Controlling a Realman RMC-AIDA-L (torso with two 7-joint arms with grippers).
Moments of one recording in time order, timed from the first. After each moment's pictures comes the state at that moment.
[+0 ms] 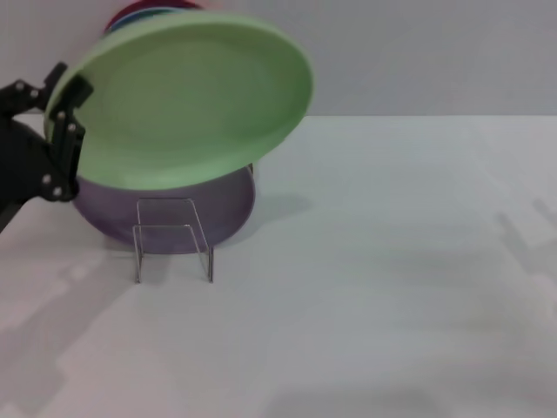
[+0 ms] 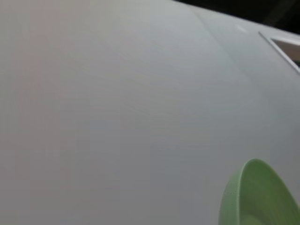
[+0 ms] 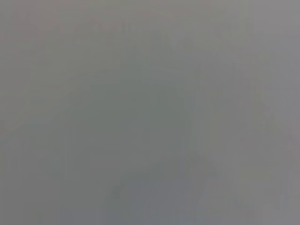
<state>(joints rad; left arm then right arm) -0.35 -1.86 -0.94 -0.41 2.89 1.69 -0.01 0.10 2.09 1.96 0.54 -0.60 1.45 -2.37</state>
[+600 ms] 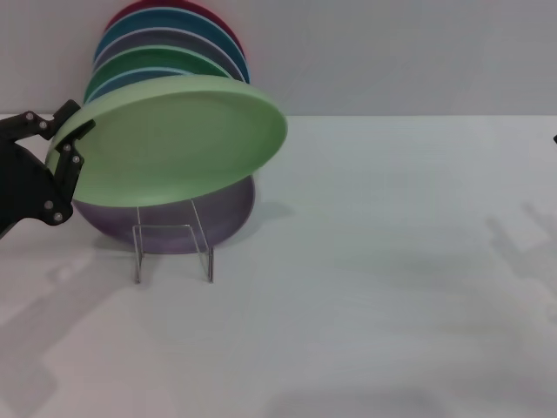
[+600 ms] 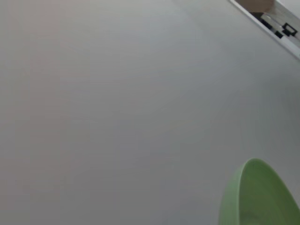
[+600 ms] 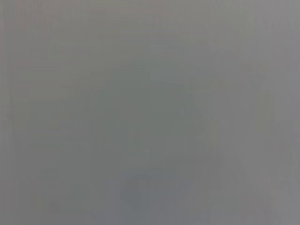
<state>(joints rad) -0.43 -1.86 -0.89 -0.20 2.89 1.75 0.10 0.10 2.09 1.94 0.53 -0.61 1.46 -2.37</state>
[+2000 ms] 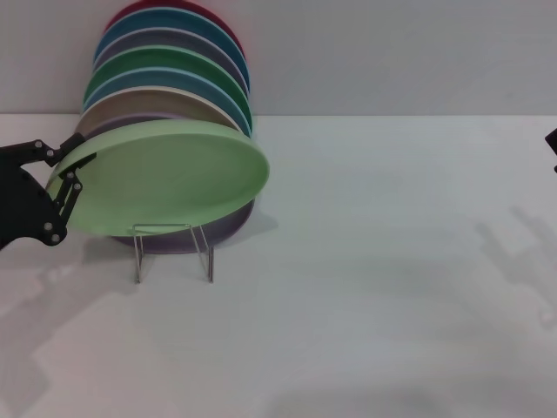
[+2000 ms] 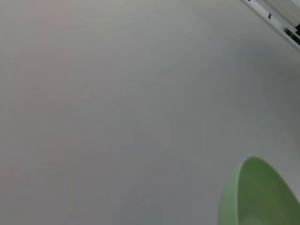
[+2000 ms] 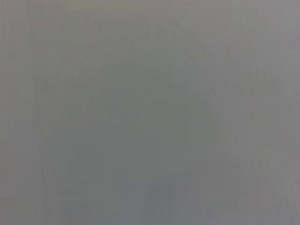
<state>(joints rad) -0.49 -1.86 -0.84 -0.02 2.89 1.76 0.10 0.10 2.09 1.92 0.52 -0.61 1.52 -2.37</state>
